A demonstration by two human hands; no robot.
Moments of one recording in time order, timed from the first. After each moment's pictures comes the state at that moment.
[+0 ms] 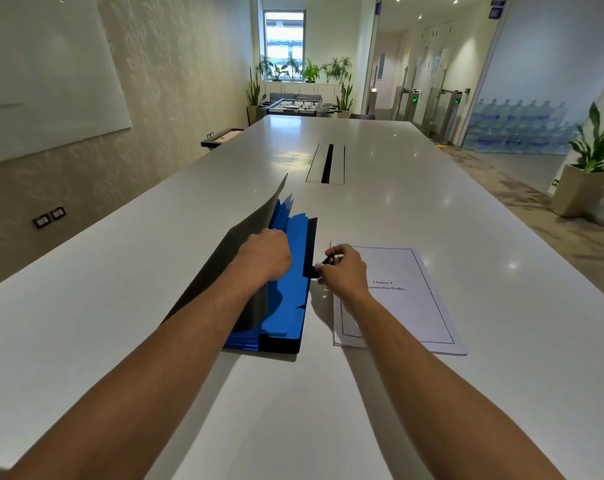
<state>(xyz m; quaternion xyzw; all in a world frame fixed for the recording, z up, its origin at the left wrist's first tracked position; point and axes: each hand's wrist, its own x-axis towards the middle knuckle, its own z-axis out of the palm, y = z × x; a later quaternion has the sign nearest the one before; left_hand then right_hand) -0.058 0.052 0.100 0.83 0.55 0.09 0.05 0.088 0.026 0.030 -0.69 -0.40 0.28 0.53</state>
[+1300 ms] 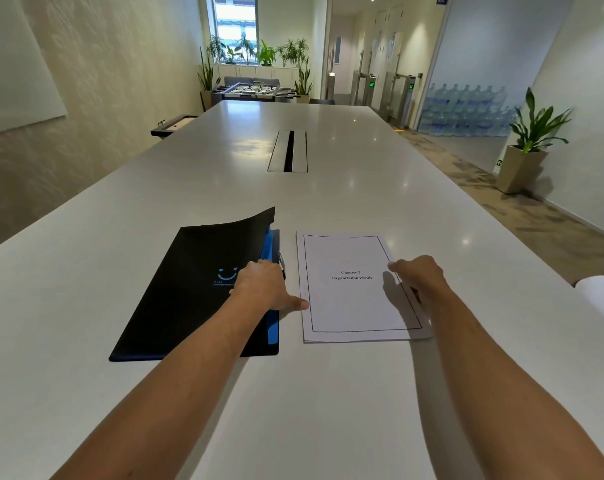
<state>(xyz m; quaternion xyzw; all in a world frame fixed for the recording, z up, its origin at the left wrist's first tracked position) -0.007 0.061 0.030 0.85 0.52 -0.07 0.00 0.244 -0.046 0.035 -0.86 -0.26 0.22 0.38</state>
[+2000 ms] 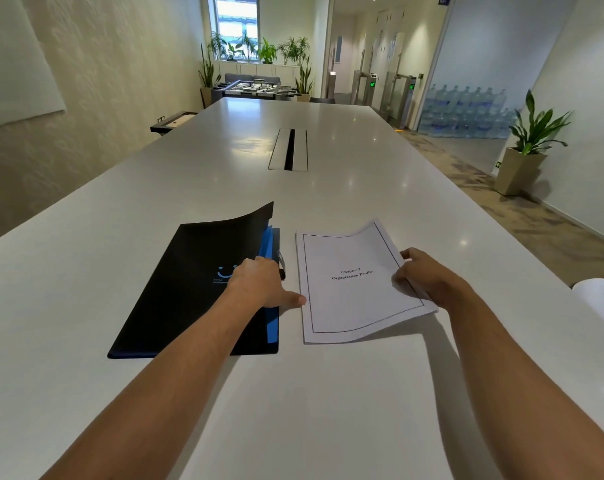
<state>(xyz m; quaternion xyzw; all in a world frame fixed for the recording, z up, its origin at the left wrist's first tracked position) -0.014 0.065 0.034 0.85 0.52 -0.05 0.04 0.254 -0.056 0.048 -0.77 -0.35 0.36 0.39</state>
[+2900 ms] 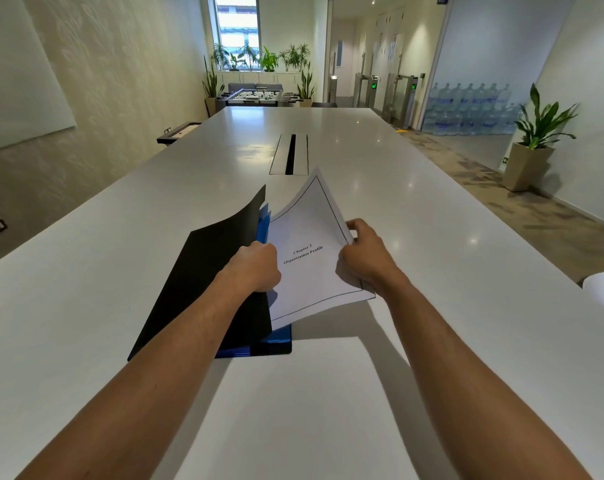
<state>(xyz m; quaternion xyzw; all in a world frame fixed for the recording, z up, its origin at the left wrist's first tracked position) -0.017 0.065 0.068 0.86 0.51 0.00 0.06 0.159 -0.031 0.078 -0.72 -0.48 0.23 0.45</state>
